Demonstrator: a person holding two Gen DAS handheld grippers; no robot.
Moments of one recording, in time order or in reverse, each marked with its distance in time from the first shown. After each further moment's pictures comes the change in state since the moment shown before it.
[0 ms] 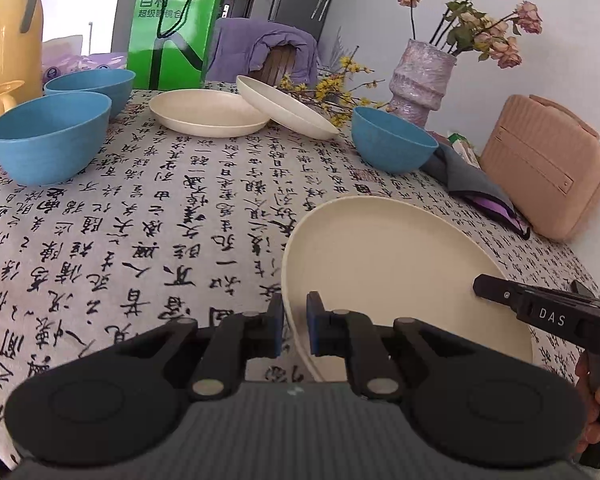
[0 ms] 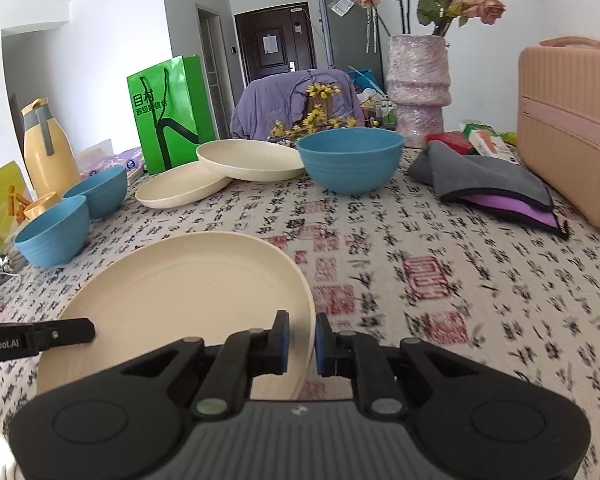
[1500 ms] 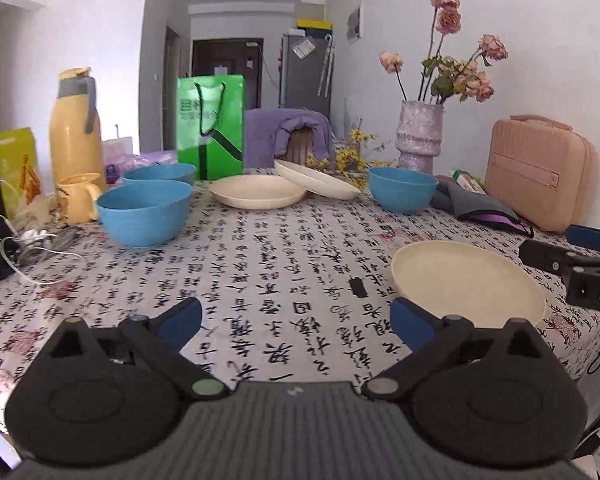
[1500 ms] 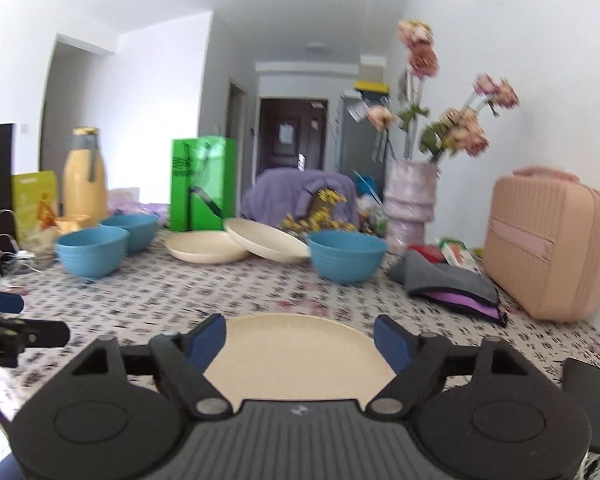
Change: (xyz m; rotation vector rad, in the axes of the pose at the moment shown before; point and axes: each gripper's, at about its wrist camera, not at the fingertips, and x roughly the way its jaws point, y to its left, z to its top) left arm -0.120 0.014 -0.072 0.148 -0.300 0.161; right arm -0.115 0.047 -0.052 -0.209 -0.338 -0.047
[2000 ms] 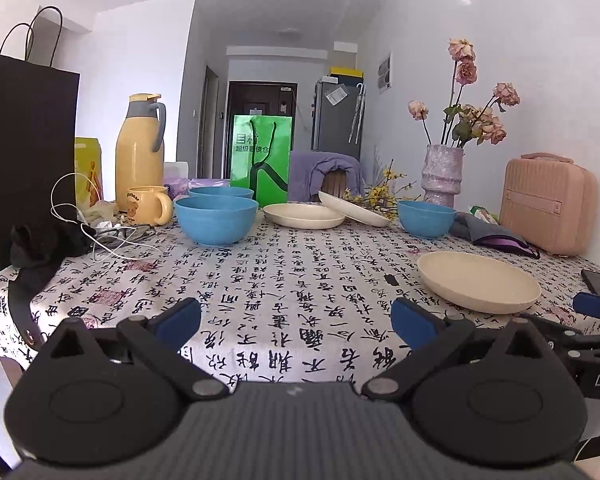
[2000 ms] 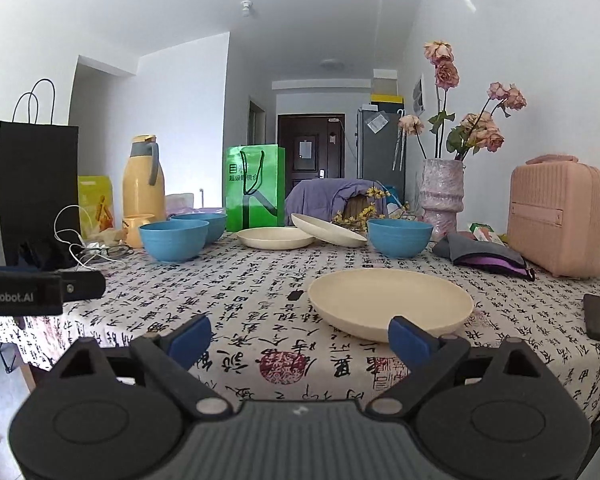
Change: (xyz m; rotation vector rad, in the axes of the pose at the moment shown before) left arm -0.092 0.035 -0.057 -0.058 -0.127 0.057; right arm -0.092 0.087 -0.064 0.056 -0.036 0.048
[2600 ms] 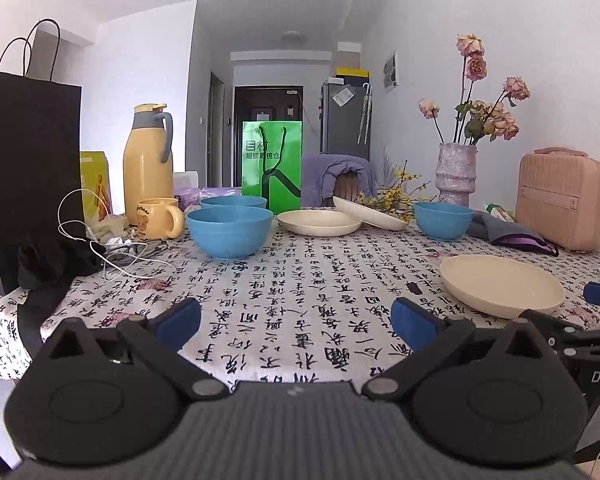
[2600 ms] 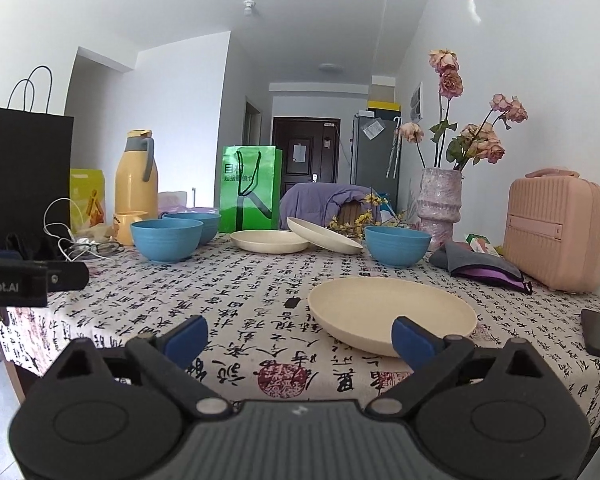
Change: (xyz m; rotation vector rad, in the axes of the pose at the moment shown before) left arm 0.024 0.008 0.015 0.043 -0.007 0.040; right arm 0.024 0.010 0.007 -0.037 -0.006 -0.035
